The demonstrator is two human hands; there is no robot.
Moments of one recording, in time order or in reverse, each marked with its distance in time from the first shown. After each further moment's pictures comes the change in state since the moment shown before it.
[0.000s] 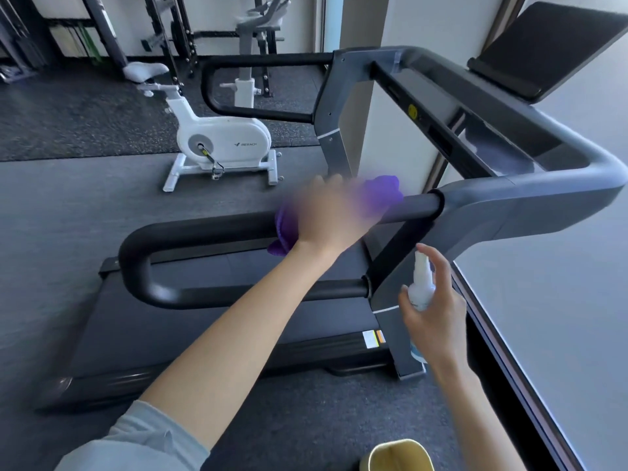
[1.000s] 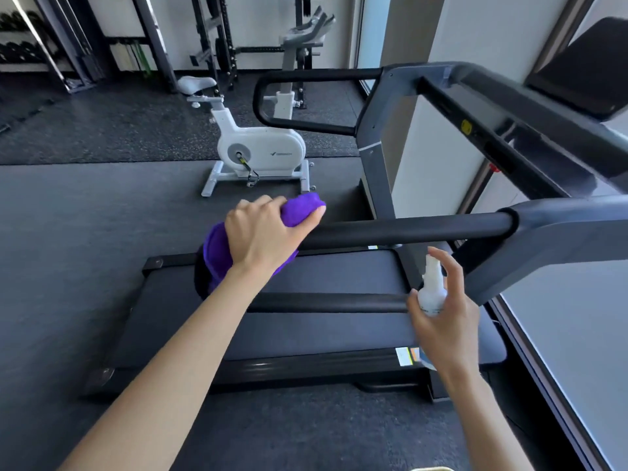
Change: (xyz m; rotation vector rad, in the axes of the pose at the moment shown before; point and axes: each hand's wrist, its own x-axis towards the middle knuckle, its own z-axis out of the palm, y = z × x) left_hand -0.047 -0.148 -0.064 0.106 0.057 -0.308; right_hand -0.008 -0.048 0.055 0.072 -0.037 -0.030
